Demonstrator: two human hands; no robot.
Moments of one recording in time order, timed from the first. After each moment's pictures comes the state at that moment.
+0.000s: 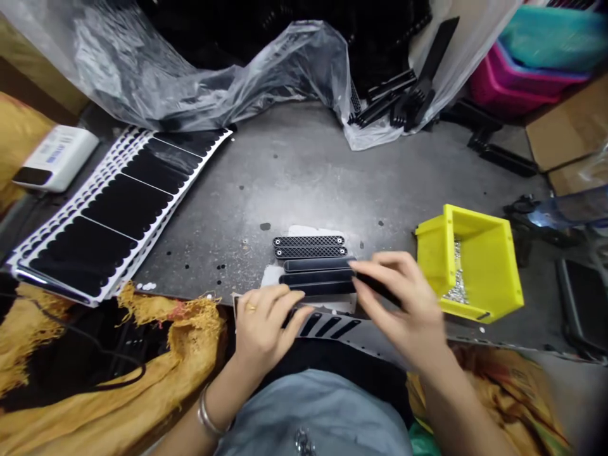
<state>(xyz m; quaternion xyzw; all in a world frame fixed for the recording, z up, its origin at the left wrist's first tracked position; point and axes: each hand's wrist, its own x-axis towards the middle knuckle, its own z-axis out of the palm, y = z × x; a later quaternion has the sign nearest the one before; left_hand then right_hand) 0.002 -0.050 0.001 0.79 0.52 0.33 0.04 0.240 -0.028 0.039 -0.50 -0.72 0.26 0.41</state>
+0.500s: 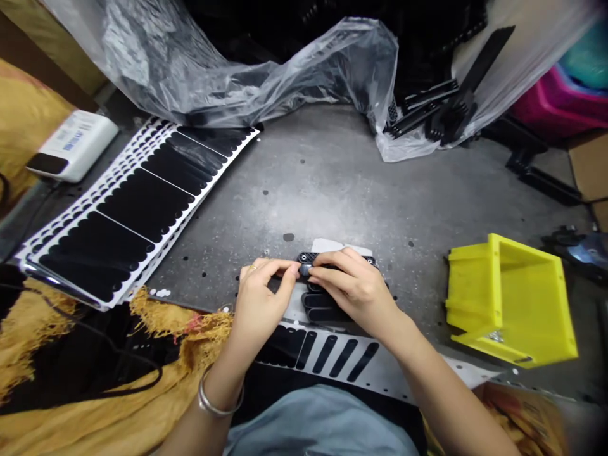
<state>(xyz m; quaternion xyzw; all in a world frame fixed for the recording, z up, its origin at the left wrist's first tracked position) -0.025 0.009 -0.006 0.61 0.66 0.32 0.30 0.170 0.045 0.004 -0.36 -0.86 0.20 0.30</state>
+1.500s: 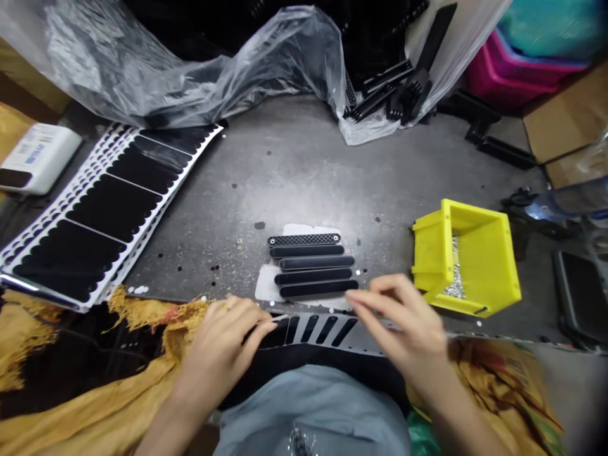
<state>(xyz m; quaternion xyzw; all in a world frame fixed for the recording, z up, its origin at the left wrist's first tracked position) -0.045 -0.058 0.030 0.76 0.55 0.16 0.31 0.240 -0.052 0.034 -0.51 -0.75 0.21 0.36</state>
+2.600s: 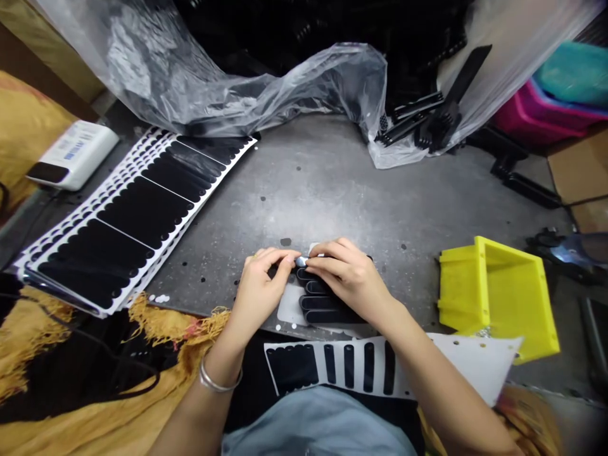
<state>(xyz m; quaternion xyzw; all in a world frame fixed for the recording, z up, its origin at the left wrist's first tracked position) -0.032 0.035 -0.012 0.62 0.61 0.35 0.35 0.170 0.066 0.002 -0.36 -0.87 0.19 0.29</state>
